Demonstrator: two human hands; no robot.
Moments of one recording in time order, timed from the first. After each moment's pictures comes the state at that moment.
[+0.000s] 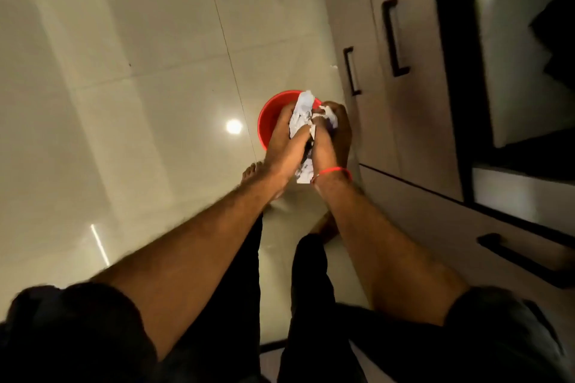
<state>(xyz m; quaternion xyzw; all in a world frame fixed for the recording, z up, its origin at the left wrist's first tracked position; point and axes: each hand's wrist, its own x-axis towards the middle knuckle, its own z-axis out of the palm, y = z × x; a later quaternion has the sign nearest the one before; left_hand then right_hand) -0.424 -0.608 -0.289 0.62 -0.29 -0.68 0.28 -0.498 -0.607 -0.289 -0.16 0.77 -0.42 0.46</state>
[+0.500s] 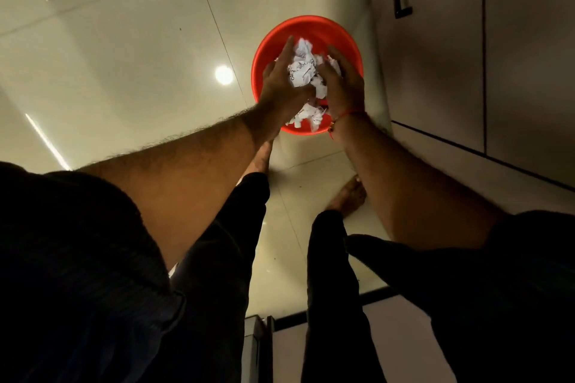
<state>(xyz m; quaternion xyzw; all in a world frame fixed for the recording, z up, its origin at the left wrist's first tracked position) -0.399 -0.654 -0.531 0.63 -0.43 -0.64 0.05 -0.512 -0.630 -0.501 -0.12 0.77 -0.31 0.54</state>
